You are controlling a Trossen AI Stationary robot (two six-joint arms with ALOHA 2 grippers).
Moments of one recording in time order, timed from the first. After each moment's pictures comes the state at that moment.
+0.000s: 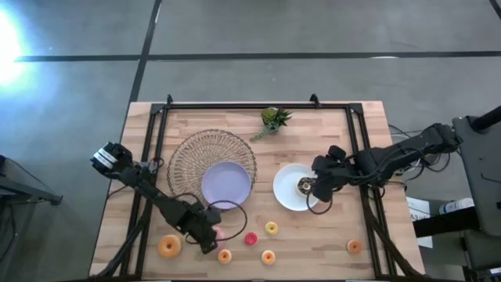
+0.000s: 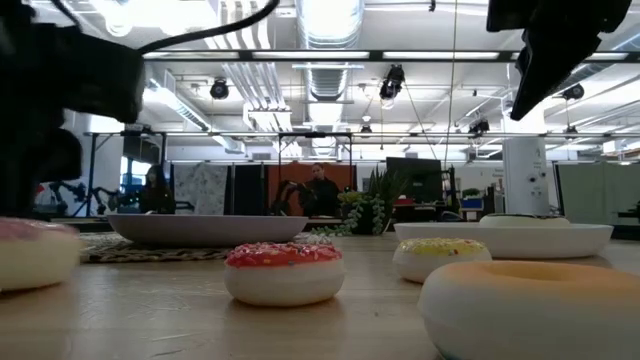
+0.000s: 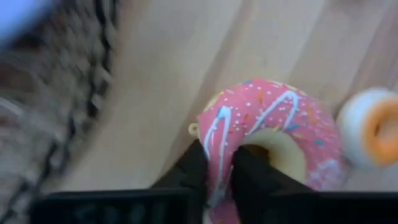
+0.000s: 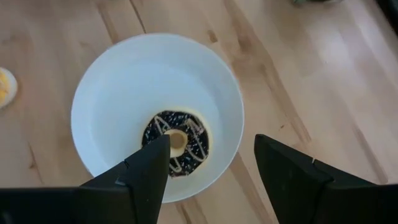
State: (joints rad) left arm -0.62 1.66 0.93 -0.45 -0.11 -1.12; right arm 0.33 1.15 0.94 -1.02 0.41 0.70
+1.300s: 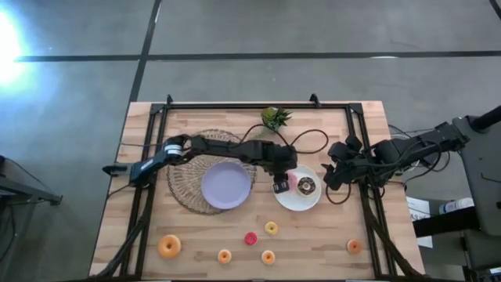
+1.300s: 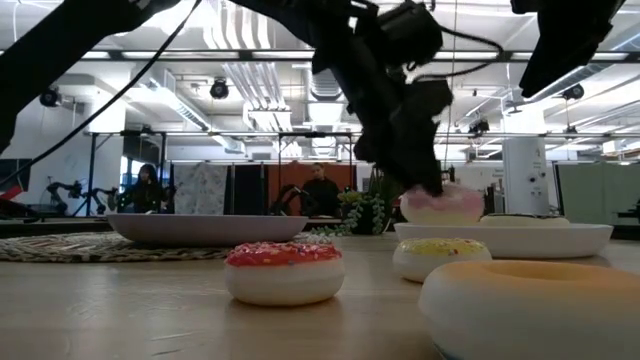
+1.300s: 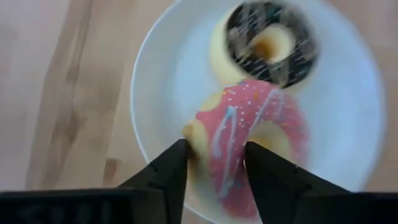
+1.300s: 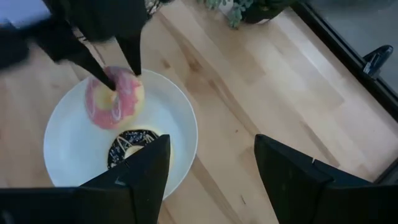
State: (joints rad) left arm 0.04 2.25 1.96 -0.65 0.06 -0.12; right arm 0.33 0.96 0.94 -1.15 0.55 0.80
